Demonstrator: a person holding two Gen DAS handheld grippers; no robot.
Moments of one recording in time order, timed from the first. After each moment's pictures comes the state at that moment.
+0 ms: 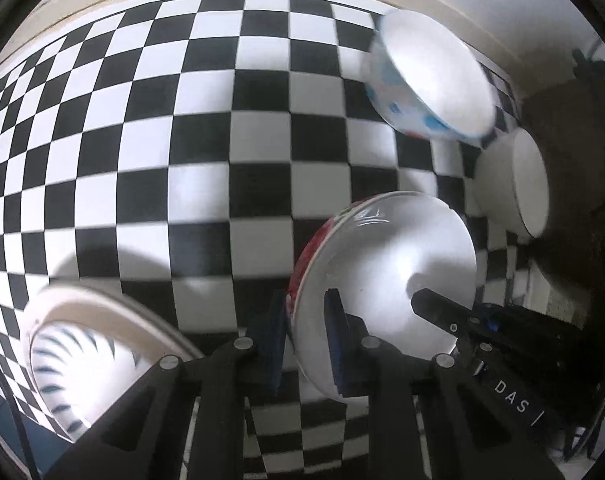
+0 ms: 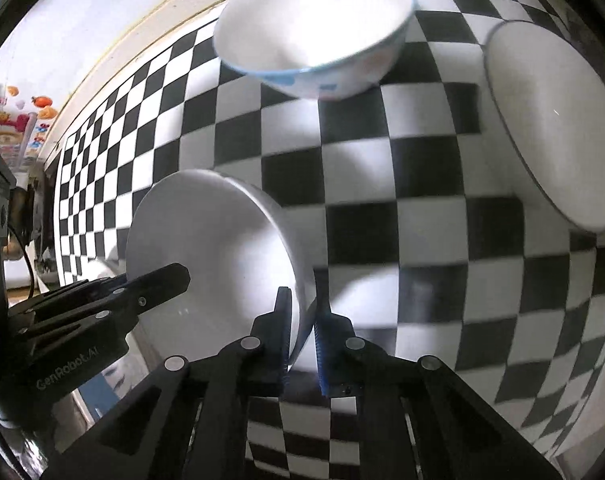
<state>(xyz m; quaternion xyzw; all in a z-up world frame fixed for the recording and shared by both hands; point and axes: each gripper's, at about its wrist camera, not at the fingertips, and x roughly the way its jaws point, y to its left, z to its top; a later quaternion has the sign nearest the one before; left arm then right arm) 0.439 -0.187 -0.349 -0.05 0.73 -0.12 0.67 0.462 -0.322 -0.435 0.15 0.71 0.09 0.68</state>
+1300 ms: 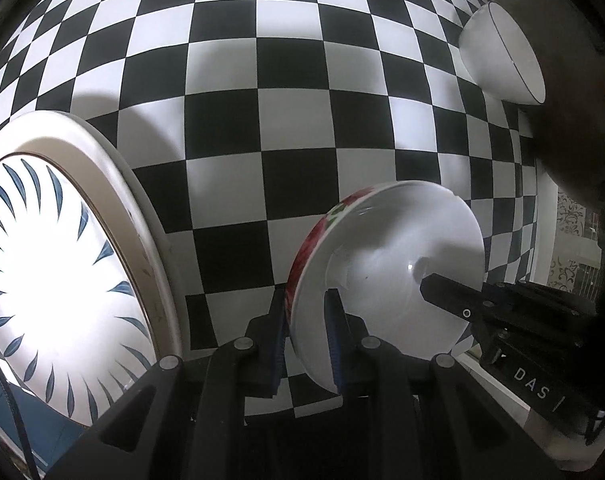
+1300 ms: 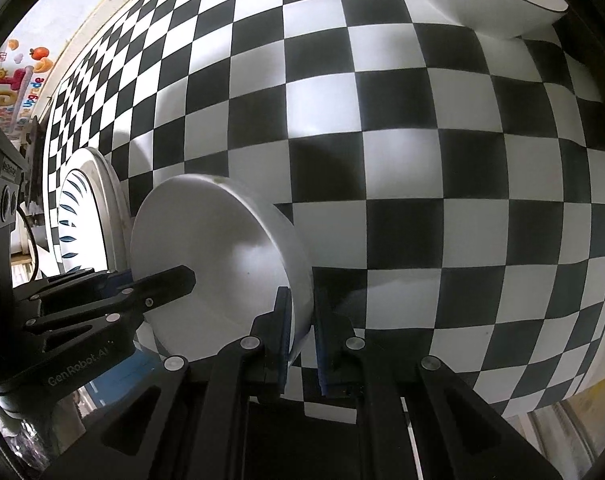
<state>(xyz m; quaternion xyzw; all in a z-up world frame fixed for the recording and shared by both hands) 0.348 -0.213 -0.384 -0.04 0.77 -0.15 0.62 0.353 -0.324 -0.449 0.14 0.75 0.09 0.64</state>
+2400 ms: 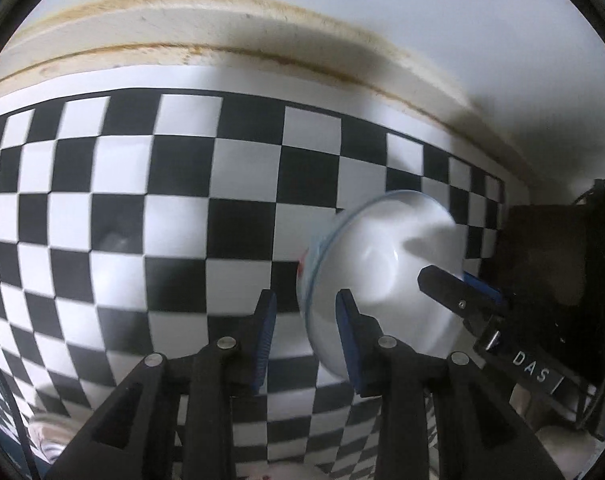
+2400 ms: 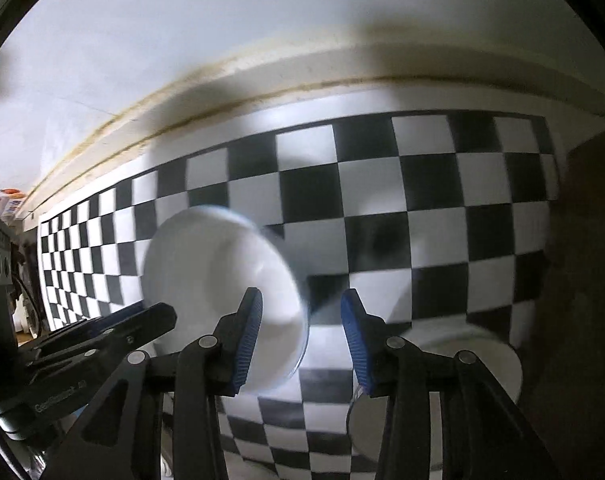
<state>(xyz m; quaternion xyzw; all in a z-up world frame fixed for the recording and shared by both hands) 0.600 -0.245 -0.376 -0.12 0.74 -0.12 0.65 0.638 -0.403 -0.424 0.14 0.71 0.04 0.68</state>
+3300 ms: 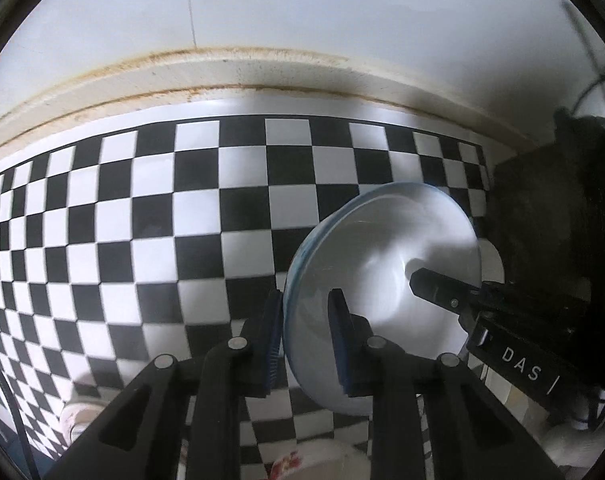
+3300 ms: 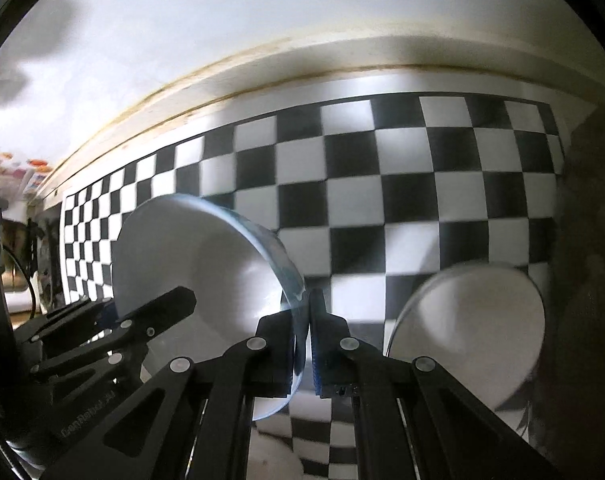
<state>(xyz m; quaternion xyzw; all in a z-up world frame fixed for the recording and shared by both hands) 0.540 -0.244 -0.306 -0.04 0.69 -0.14 0.71 0.582 -0.372 -0.386 0.14 0.70 0.08 0.70</state>
